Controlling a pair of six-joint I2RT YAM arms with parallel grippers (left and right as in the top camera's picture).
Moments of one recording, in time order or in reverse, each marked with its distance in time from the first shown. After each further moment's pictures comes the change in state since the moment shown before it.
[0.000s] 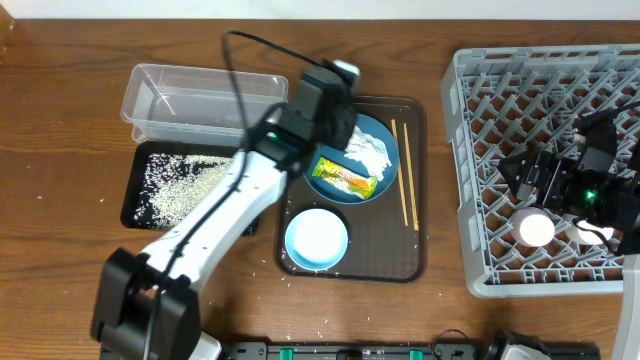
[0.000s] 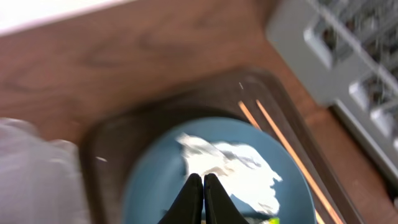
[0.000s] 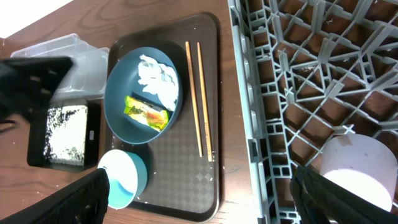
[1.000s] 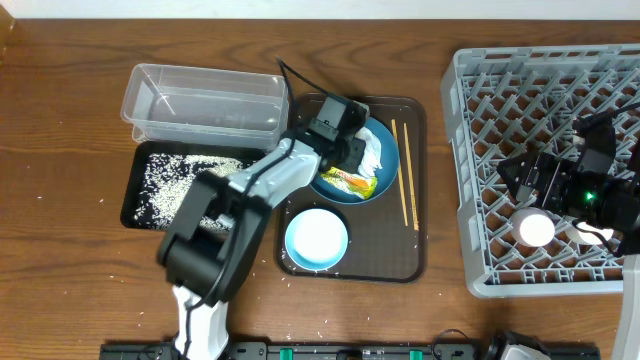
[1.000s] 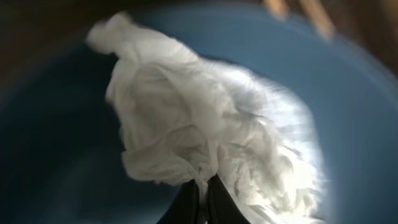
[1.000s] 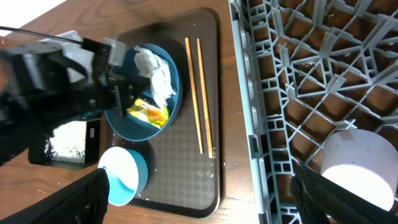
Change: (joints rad) left arm -0.021 0.340 -0.006 0.070 0.104 -0.026; right arm 0.000 0.000 0.000 -0.015 0.000 0.000
